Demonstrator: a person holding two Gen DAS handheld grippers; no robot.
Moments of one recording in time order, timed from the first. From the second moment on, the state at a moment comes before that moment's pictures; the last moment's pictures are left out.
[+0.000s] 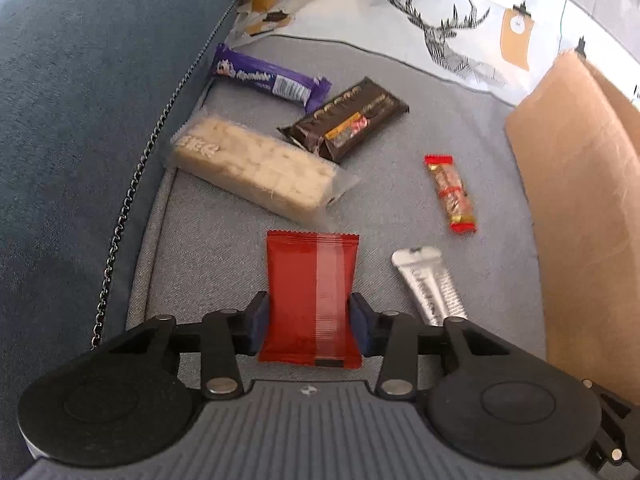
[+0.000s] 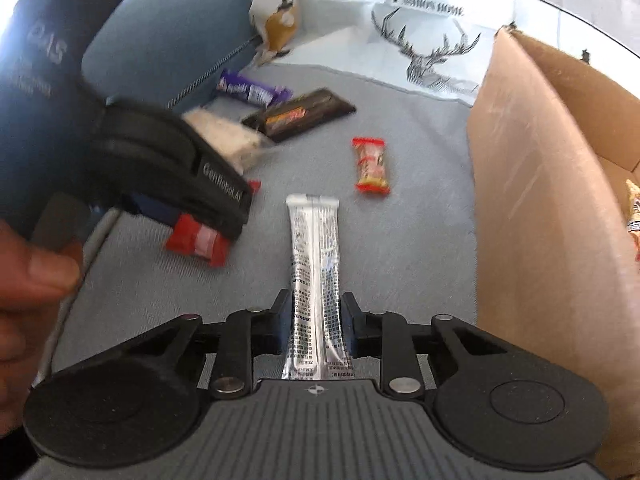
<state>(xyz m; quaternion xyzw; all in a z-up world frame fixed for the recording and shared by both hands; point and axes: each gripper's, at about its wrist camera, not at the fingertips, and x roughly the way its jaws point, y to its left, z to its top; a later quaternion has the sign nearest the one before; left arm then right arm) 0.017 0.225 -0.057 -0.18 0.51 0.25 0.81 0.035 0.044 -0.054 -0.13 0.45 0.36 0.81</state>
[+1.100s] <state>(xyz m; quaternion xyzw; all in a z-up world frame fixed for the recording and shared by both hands) -0.005 0.189 0.026 -0.13 0.39 0.27 0.87 0.030 -0.022 0.029 -0.03 0.30 0.39 0.87</state>
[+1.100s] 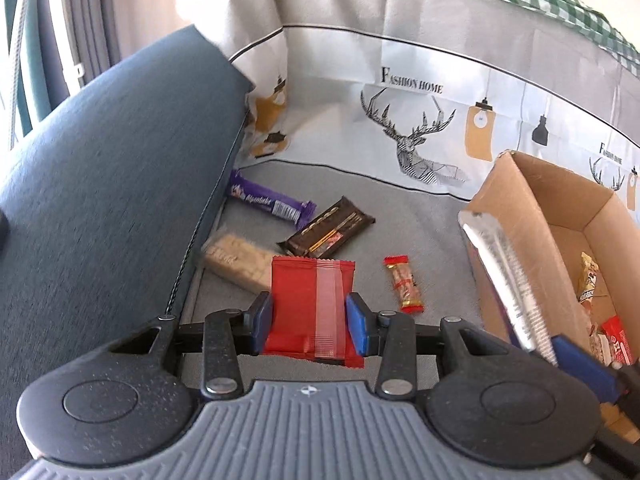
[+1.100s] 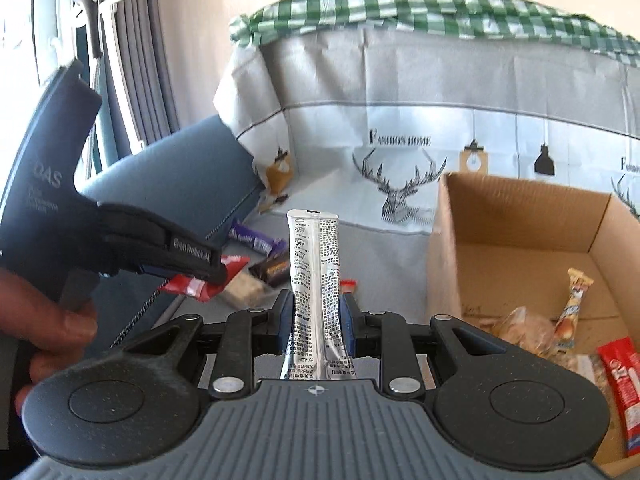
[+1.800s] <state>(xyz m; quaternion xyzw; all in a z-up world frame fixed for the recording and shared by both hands) 0.018 0.166 0.031 -0.13 0.37 0.24 0.89 0.056 -0.073 0.050 0.00 0.25 0.36 0.90</state>
